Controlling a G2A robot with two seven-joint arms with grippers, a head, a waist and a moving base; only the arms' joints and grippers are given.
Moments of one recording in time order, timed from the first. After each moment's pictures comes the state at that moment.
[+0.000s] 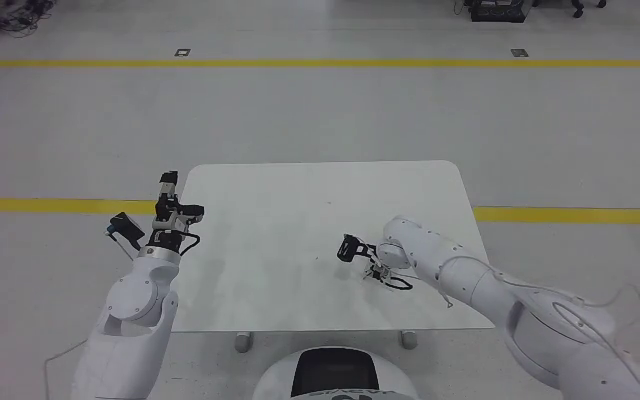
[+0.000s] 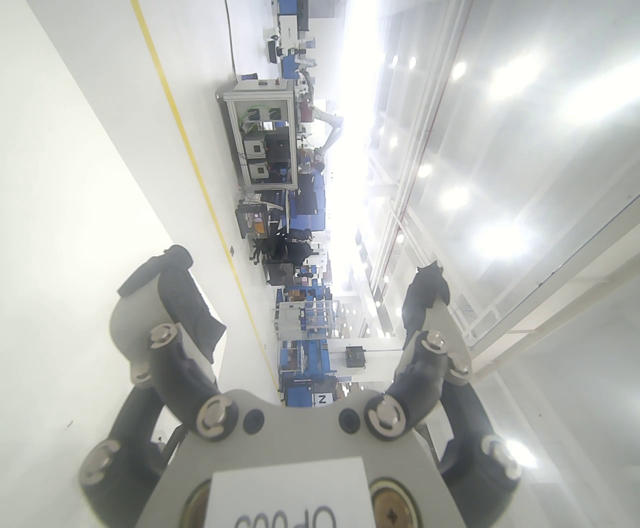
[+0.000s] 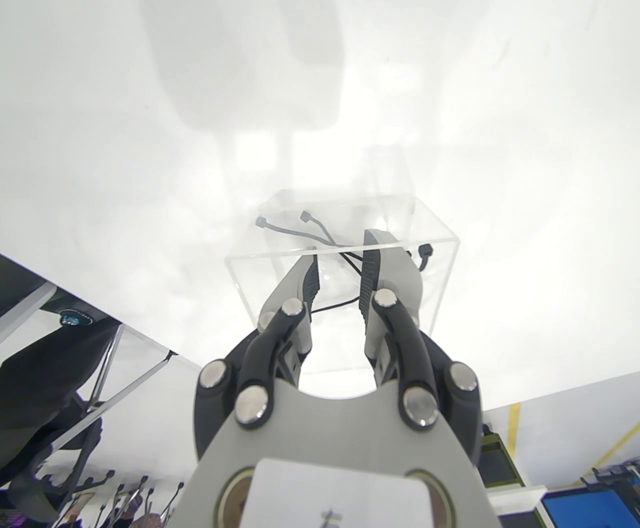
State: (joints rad) left arm 1.73 -1.15 -1.60 -1.80 -0.42 0.00 0.00; right arm -0.72 -1.26 0.17 -0.93 -0.81 -0.34 0.95
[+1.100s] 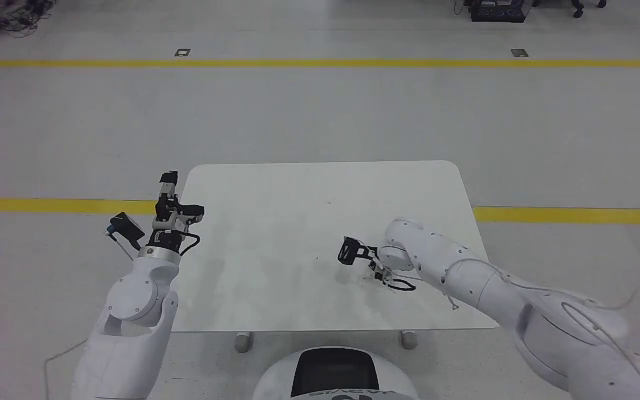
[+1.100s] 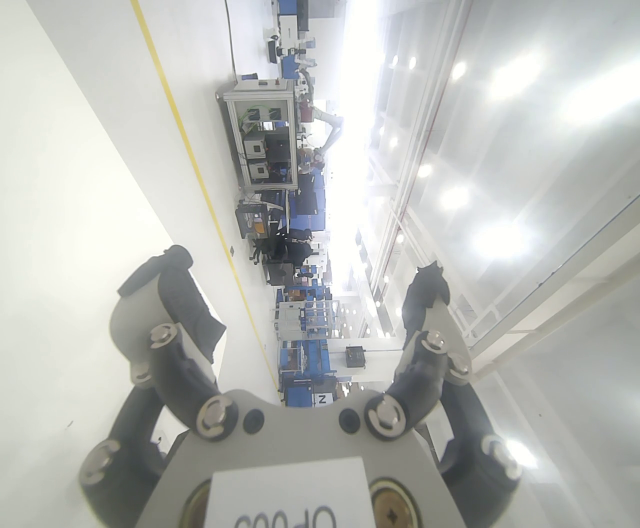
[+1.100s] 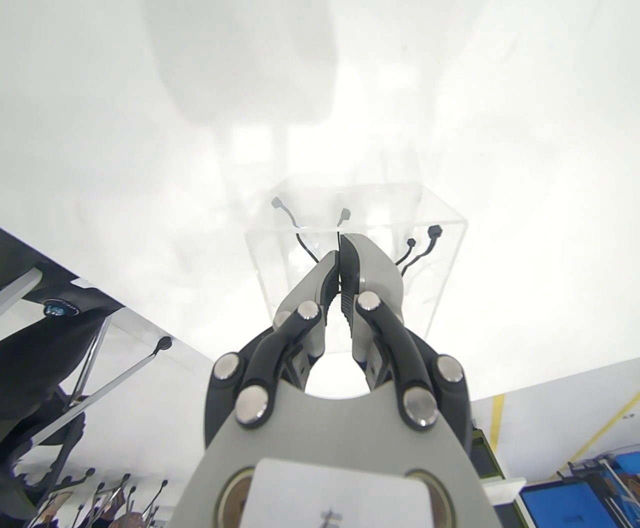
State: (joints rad) left arm 1.73 -1.15 -1.60 -1.80 -0.42 0.00 0.00; right arm -0.72 -1.20 0.17 -1.05 -0.83 -0.34 0.97
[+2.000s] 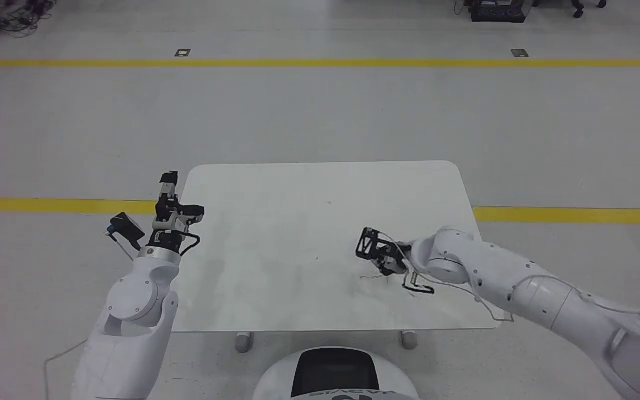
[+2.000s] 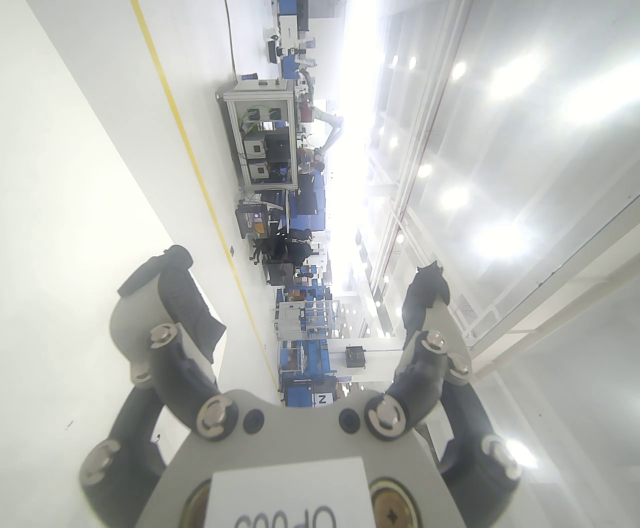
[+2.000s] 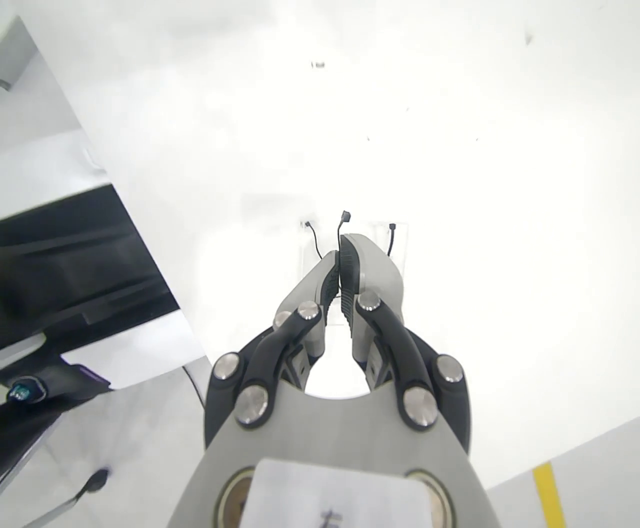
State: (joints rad) left arm 1.73 -1.15 -1.60 -1.80 -0.42 0.00 0.00; right arm -0.75 -0.82 0.17 -1.44 -0.78 -0.34 0.42
